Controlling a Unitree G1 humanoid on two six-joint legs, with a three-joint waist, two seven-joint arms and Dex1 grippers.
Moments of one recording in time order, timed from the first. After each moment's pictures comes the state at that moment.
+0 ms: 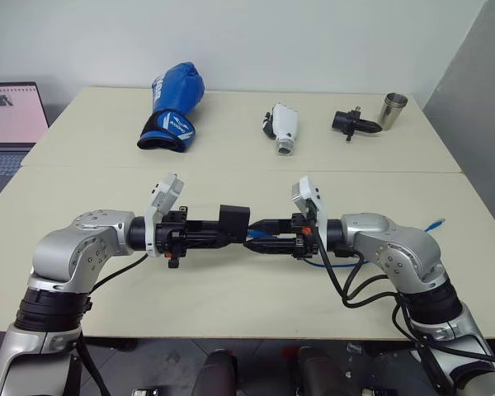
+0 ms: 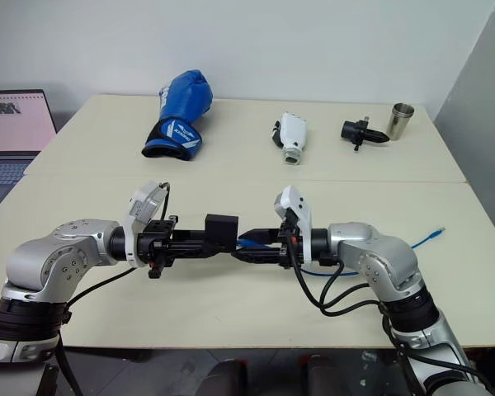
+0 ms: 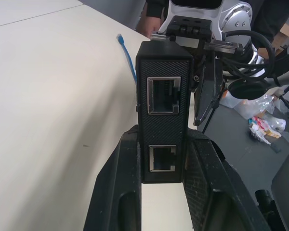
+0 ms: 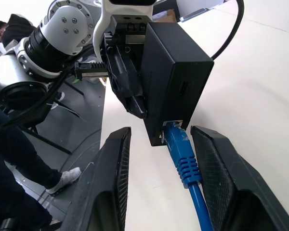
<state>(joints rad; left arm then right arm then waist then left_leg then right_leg) -0.45 0.78 0.03 -0.10 -0.73 0.80 -1.30 -0.58 -0.41 0.23 -0.27 0.69 0.88 0.87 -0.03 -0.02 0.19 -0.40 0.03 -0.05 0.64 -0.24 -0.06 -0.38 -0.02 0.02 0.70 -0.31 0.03</state>
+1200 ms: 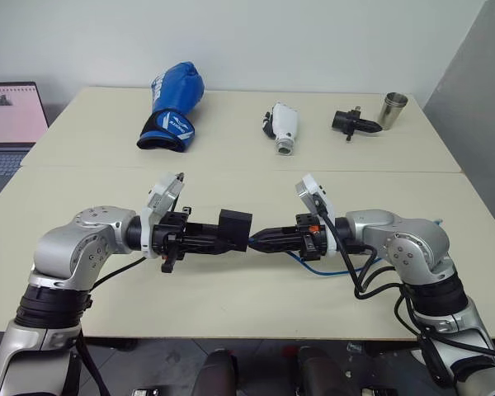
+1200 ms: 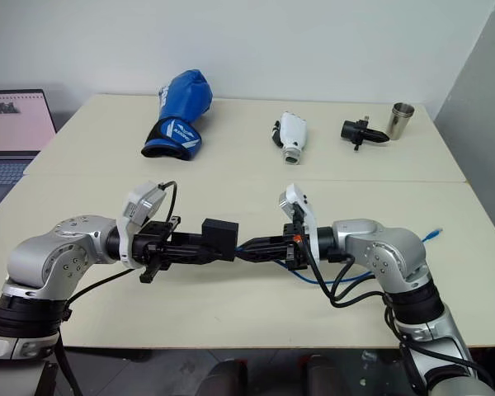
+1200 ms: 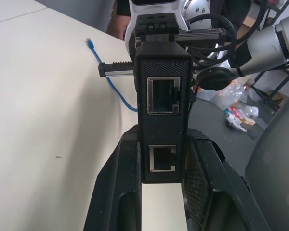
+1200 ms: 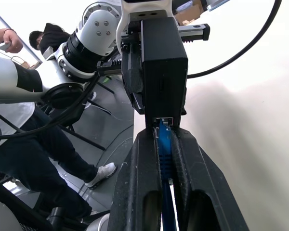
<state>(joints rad) -0.47 0.79 0.00 -0.07 -0.72 0.75 -1.43 -0.62 -0.41 0.18 -0.25 0.77 1.03 0.94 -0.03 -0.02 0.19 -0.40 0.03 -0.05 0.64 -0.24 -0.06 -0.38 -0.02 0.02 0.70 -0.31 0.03</state>
